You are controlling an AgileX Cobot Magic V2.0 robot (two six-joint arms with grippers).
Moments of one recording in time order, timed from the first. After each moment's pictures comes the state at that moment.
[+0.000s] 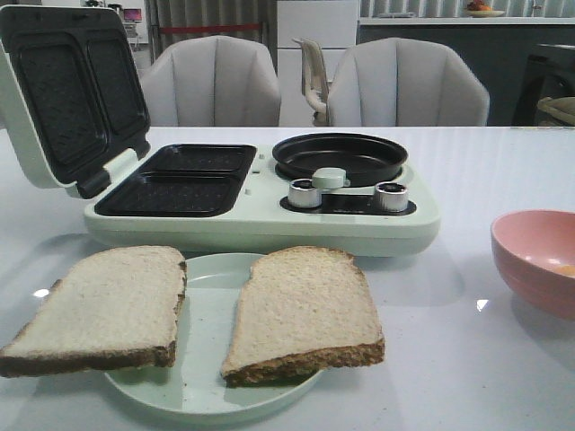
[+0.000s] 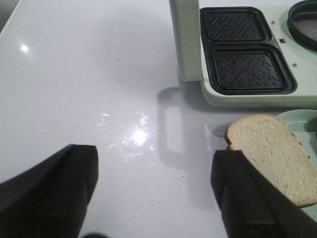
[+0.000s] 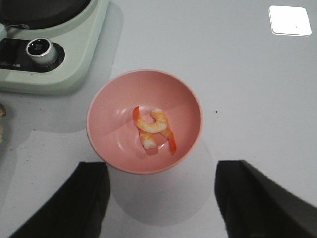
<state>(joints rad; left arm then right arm) -0.08 0.49 -0.61 -0.03 0.73 0.02 0.00 0.71 -0.57 0.02 0.59 0.01</state>
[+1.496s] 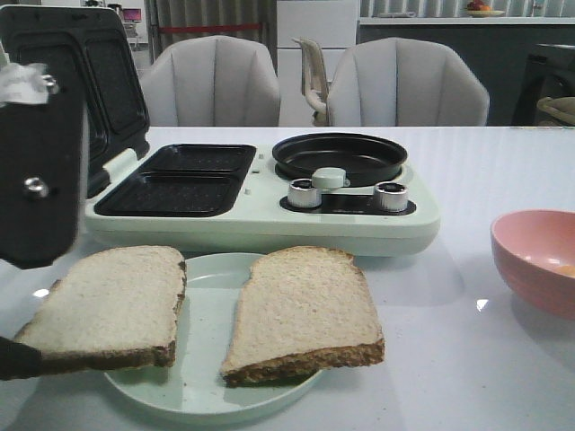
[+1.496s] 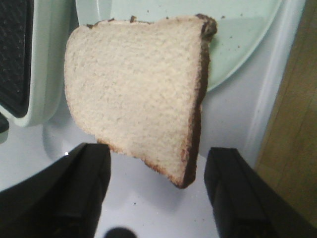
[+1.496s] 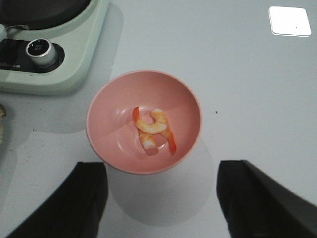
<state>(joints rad) -1.06 1.27 -0.53 0.98 0.64 -0.36 0.00 0.71 -0.57 0.02 0.59 0.01</state>
